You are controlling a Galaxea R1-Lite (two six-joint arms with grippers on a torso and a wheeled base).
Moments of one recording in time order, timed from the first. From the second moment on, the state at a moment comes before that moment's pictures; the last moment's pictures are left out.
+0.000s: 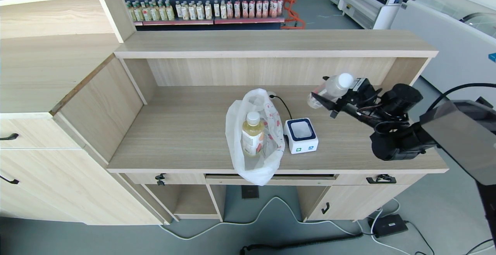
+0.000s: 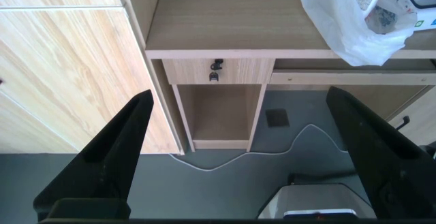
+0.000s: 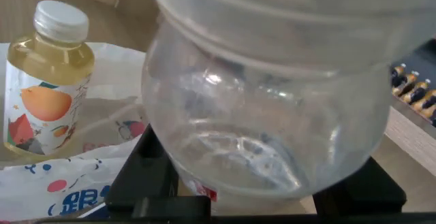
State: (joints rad) left arm -0.01 0.00 0.00 0.00 -0.01 0.02; right arm 0.07 2.37 -1.41 -1.44 0.76 -0.40
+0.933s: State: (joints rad) left arm -0.01 0.00 0.00 0.00 -0.01 0.02; right arm -0.10 1.67 -0.64 -1.27 -0.06 -0.29
